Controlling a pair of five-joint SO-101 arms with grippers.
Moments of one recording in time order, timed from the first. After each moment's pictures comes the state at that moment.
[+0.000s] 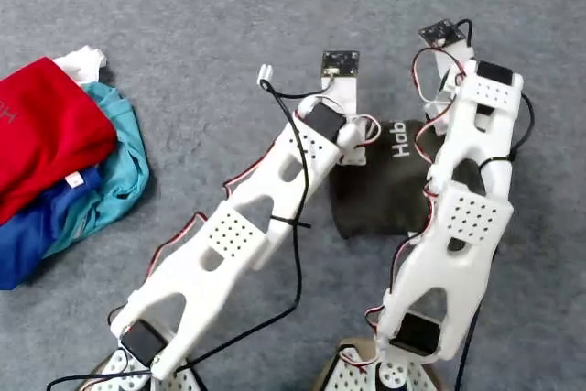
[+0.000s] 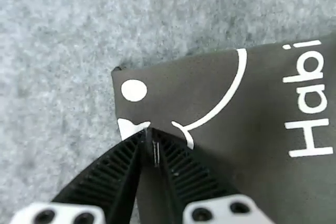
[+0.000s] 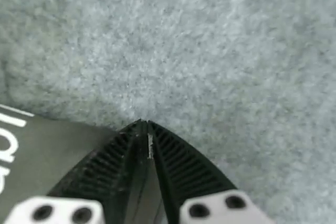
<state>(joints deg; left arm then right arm) 34.5 80.4 -94.4 88.0 23.5 17.2 51.6 -40.0 70.5 33.4</state>
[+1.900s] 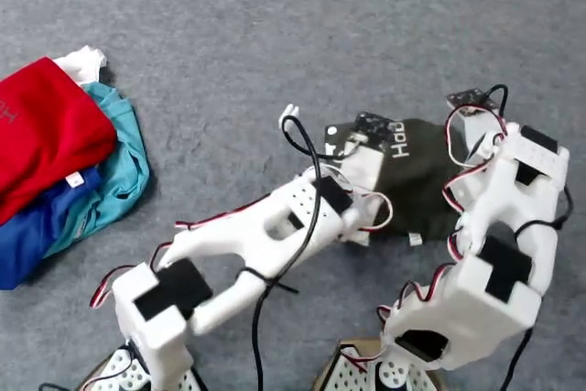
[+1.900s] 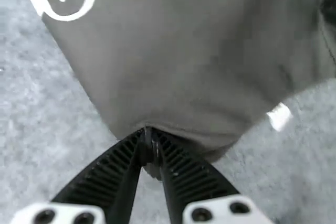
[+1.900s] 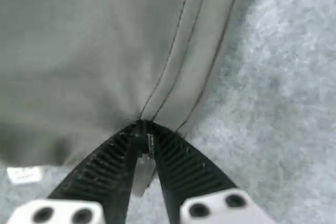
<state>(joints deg) 47.2 12.9 14.6 45.2 18.1 29.0 12.4 19.8 64.1 40.2</state>
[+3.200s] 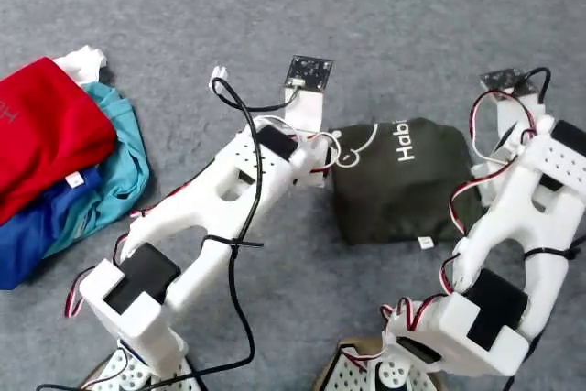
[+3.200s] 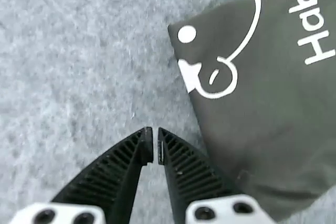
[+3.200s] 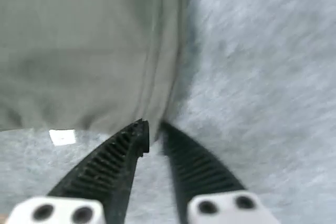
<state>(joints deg) 32.5 7.7 11.4 50.7 12.3 32.3 -2.1 17.6 74.9 35.2</state>
